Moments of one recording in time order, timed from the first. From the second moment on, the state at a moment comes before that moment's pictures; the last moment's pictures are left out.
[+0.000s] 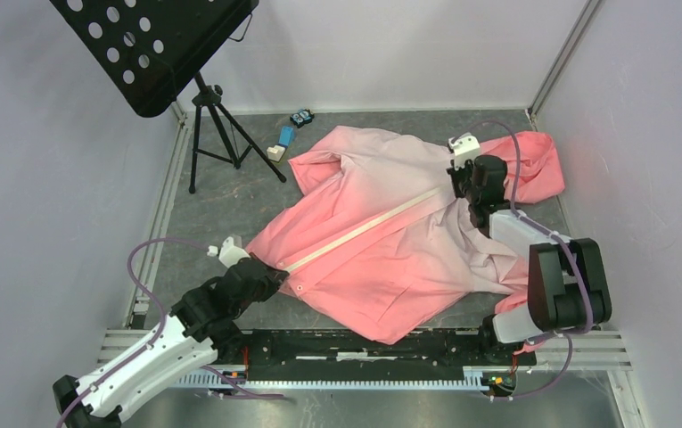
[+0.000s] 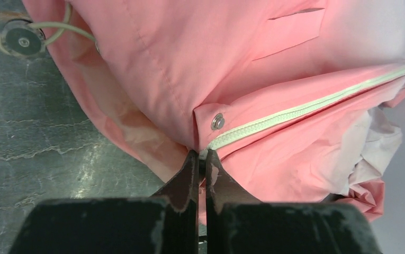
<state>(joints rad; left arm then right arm) -0.80 0.43 0.35 -0.68 -0.39 -1.28 0.12 1.45 0.72 0.32 0.02 -0.28</state>
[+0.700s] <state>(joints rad) -0.80 0.41 0.35 -0.75 -0.42 -1.29 -0.04 1.81 1.04 0.34 0.05 -0.45</state>
